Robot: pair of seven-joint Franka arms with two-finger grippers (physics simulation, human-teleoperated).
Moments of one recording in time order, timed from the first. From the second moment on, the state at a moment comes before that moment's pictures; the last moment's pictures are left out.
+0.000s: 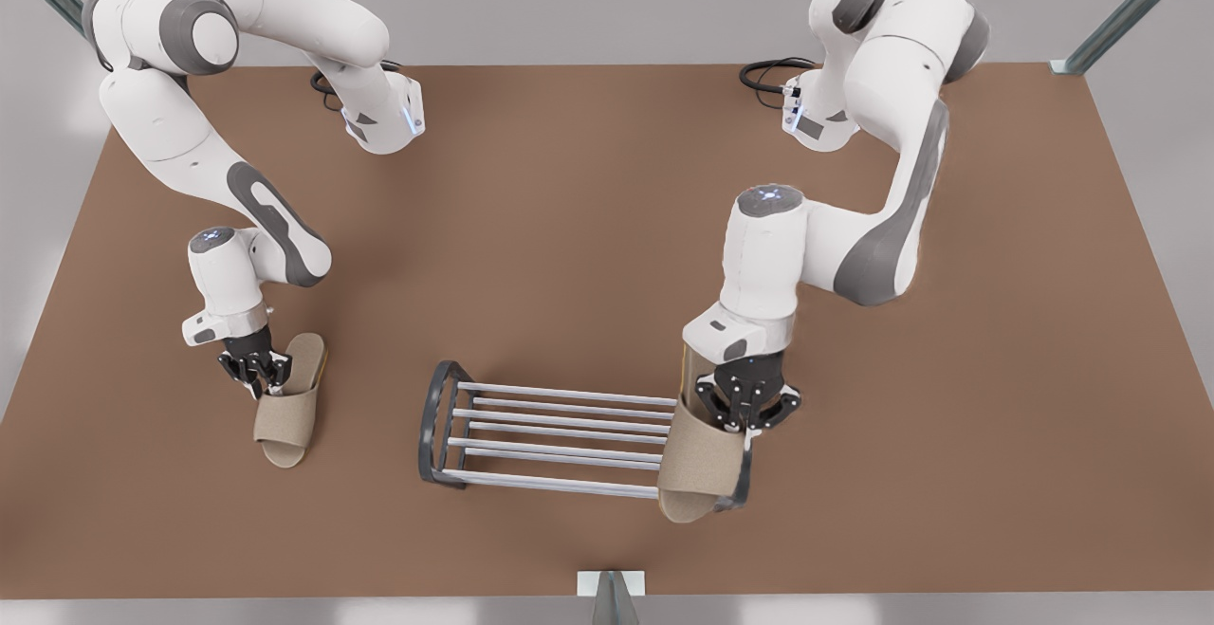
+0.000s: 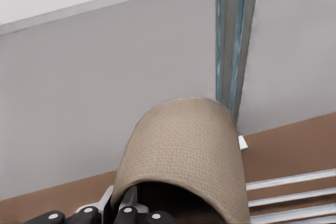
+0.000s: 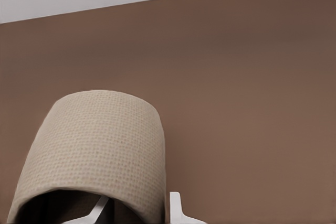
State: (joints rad) left arm -0.33 0.63 -0.25 -1.17 0.70 2.33 -0.59; right arm -0.54 0.65 0.29 -2.24 -0.13 3.51 -0.06
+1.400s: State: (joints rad) left arm -0.14 0.29 -0.24 -1.27 0.31 1.60 -0.99; right arm -0.72 0.34 0.51 -2.22 -0.14 3.34 -0.03
